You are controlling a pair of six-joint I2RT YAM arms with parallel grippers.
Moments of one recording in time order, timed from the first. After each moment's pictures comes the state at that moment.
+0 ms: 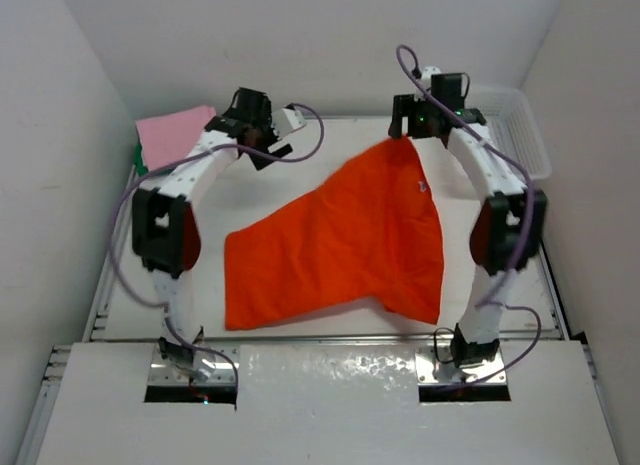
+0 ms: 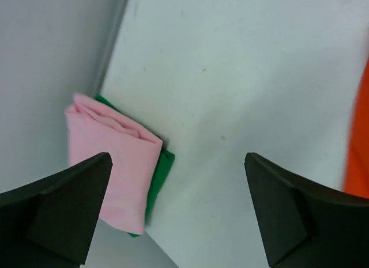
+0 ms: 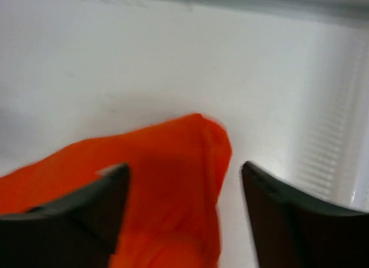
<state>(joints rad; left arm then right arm) -0.28 1.82 1.71 -0.67 0.02 0.89 0.13 1.79 1.67 -0.44 -0.20 0.03</state>
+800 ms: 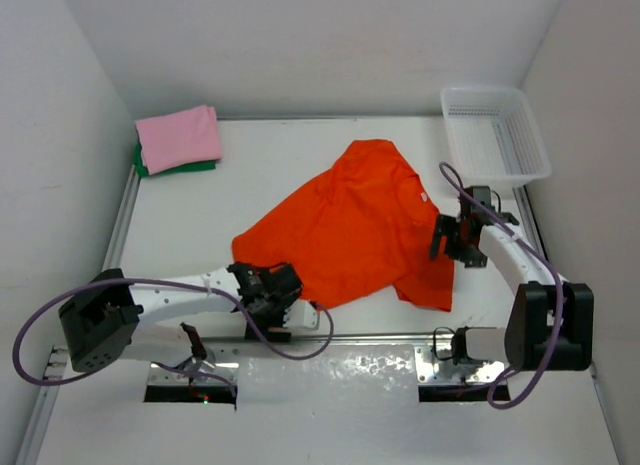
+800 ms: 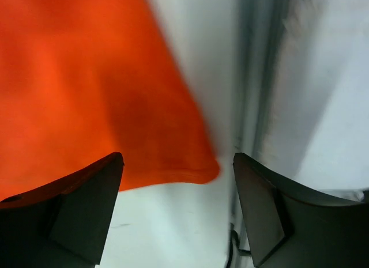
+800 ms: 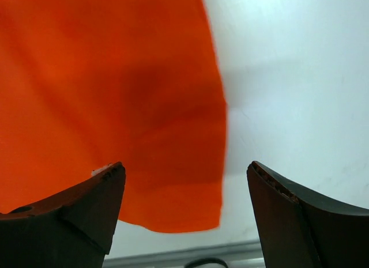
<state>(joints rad) -0.99 1.28 0.66 -0.76 0.06 0.61 -0.01 1.31 0.77 -0.63 0.04 0.23</state>
